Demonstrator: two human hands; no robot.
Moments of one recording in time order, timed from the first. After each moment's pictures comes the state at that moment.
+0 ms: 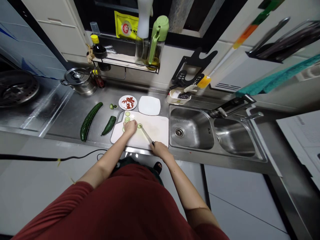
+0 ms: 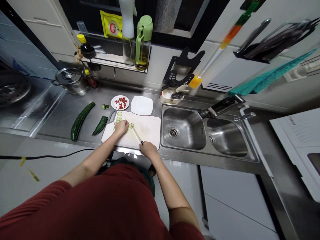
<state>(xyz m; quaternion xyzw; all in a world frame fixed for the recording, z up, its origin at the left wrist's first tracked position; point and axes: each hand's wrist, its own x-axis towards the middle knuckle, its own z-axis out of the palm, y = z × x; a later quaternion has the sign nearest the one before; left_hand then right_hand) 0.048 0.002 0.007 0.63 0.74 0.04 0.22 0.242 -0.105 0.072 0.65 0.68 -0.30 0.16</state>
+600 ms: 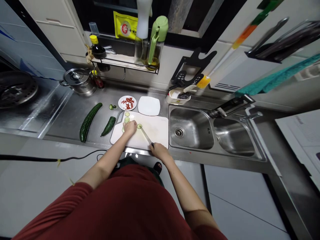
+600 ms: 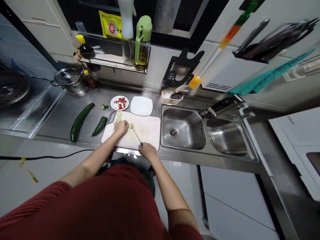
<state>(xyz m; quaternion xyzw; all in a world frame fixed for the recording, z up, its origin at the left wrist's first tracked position) 0.049 0.003 0.007 0.63 0.74 0.04 0.21 0.241 -0.110 0.069 0.65 0.67 -0.31 0.16</state>
